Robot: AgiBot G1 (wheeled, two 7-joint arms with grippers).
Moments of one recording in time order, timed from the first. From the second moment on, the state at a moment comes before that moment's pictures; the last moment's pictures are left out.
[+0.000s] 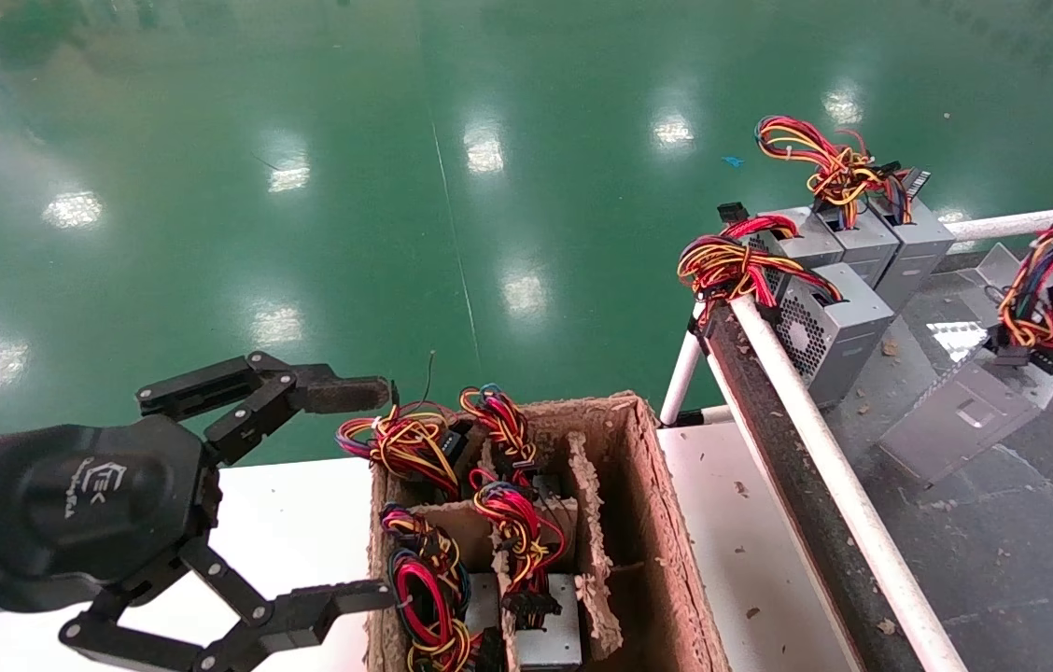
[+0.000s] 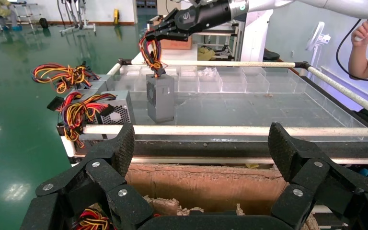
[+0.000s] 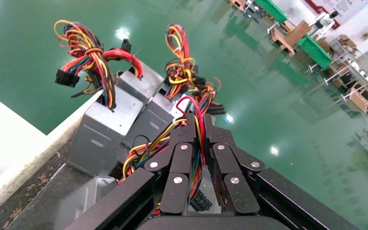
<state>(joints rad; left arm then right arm) -1.09 0.59 0.33 -1.27 0.70 1.48 -0.16 0.70 -0.31 0.00 1.34 -1.00 -0.68 0.00</state>
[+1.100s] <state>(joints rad) -1.09 0.59 0.33 -1.27 0.70 1.48 -0.16 1.41 -0.66 -0.40 1.02 -1.47 -0.81 0.18</state>
